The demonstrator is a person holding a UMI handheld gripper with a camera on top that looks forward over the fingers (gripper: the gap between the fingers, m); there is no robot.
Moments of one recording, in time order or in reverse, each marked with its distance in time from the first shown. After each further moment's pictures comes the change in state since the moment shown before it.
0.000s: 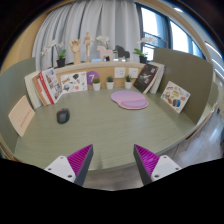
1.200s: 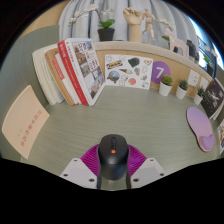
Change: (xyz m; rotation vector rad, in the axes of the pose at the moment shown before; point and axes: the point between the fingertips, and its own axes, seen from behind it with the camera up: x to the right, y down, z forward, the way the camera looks) arm -0.261 -0.070 0.216 -0.147 -0.317 -0.231
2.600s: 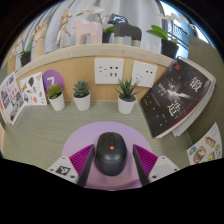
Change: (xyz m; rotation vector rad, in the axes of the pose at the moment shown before) arm 0.423 -0.050 0.022 0.020 0.207 0.083
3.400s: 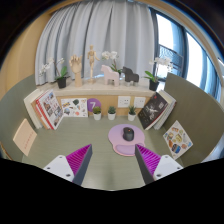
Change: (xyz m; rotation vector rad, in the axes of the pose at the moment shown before) arm -0.107 0.002 -0.340 0.155 0.016 0.027
